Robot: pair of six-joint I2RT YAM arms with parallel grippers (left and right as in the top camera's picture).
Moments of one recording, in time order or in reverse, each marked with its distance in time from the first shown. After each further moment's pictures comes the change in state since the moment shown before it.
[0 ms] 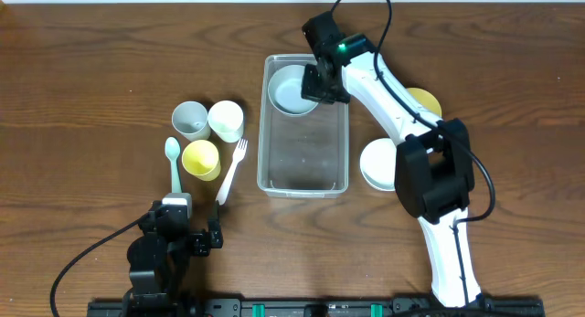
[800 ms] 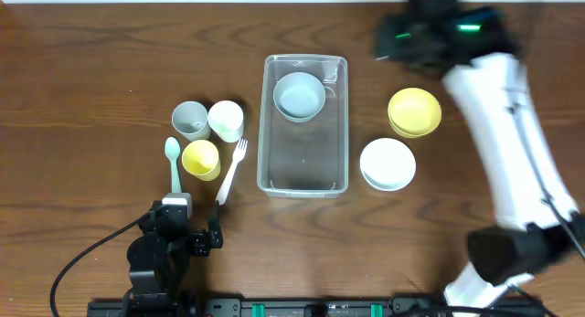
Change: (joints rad) left arm 0.000 0.000 0.000 0.000 0.000 0.000; right arm -0.225 -0.507 0.046 -0.216 0.093 -0.154
